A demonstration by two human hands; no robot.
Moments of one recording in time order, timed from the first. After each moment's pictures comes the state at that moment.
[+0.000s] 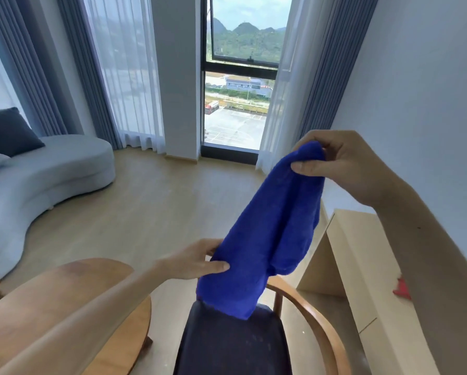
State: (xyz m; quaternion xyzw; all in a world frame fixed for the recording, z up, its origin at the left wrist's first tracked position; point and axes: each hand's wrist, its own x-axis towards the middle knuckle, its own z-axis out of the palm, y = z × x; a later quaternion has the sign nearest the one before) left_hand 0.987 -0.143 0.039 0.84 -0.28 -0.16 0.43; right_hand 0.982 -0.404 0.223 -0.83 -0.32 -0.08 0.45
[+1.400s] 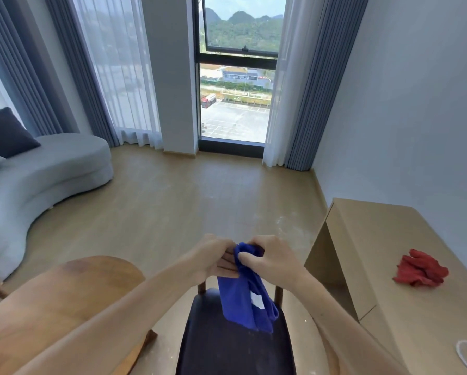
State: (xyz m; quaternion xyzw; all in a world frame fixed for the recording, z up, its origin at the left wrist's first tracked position) left_hand 0.975 -0.205 0.050 0.69 0.13 -0.26 0.66; right_hand 0.962 -0.357 0.046 -0.93 -0.11 0.04 0.34
